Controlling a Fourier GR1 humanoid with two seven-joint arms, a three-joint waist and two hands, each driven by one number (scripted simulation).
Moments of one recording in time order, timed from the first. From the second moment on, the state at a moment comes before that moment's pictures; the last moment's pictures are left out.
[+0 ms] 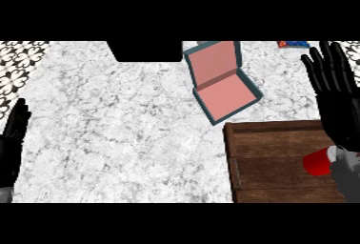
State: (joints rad) left arm 0.04 0.62 -0.13 -1.51 0.21 0.40 -0.10; right arm -0.26 -0.46 0.10 -1.67 -0.41 -0.06 -0.22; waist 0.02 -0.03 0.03
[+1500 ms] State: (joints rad) left arm -0.11 0.51 -0.31 -1.35 0.10 0.25 -0.07; right arm 0.56 -0.62 -0.48 -1.39 -0.05 0.07 -1.09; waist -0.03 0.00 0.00
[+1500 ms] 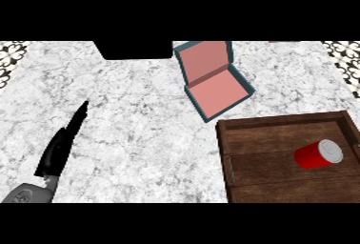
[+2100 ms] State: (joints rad) left arm -0.14 0.47 -0.27 -1.35 0.06 0.19 -0.04; right arm 0.67 -0.54 -0.49 -1.75 0.17 -0.01 -0.79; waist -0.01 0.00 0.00
